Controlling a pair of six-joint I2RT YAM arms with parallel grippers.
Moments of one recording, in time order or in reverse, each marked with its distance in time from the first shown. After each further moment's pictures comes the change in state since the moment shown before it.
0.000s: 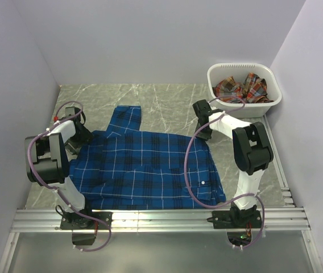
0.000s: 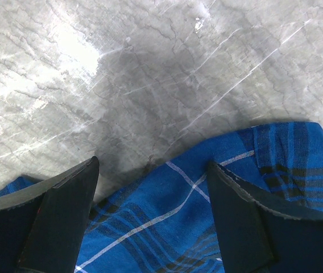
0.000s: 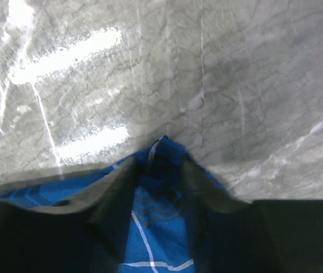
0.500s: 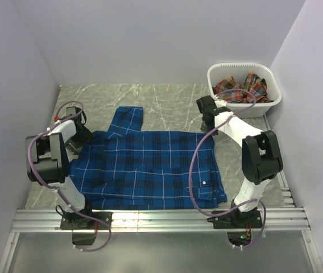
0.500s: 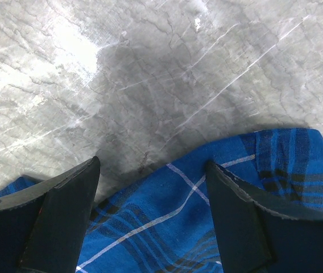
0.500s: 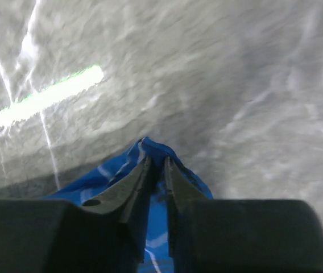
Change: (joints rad) left arm -0.007 0.006 0.007 -0.013 -0.001 -0.023; right arm 0.009 -0.134 0.000 -0.070 0.174 -0.001
